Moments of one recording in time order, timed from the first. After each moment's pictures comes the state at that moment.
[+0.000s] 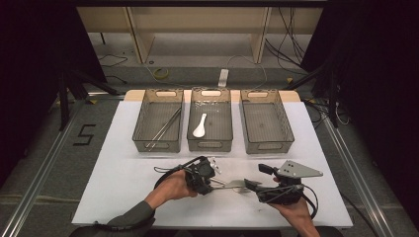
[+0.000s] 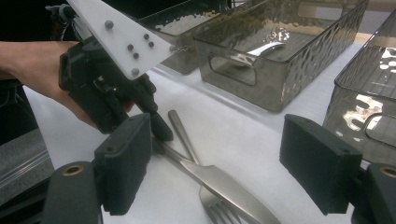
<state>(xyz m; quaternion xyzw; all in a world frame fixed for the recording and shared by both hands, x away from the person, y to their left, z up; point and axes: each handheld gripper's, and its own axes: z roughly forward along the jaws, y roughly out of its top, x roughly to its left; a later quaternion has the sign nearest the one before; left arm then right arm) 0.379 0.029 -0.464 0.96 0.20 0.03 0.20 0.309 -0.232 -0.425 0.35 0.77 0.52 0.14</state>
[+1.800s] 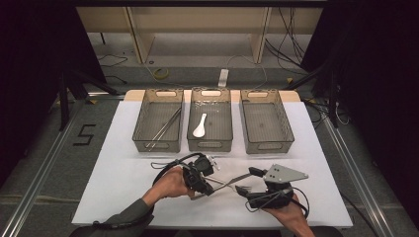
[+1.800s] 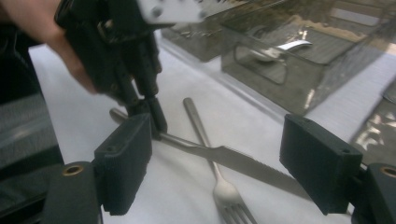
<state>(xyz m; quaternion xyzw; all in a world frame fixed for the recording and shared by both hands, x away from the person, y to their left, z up) 0.381 0.035 -0.444 0.95 0.20 -0.08 0.22 0.304 -0.205 -0.428 0.28 0.81 0.49 0.15</state>
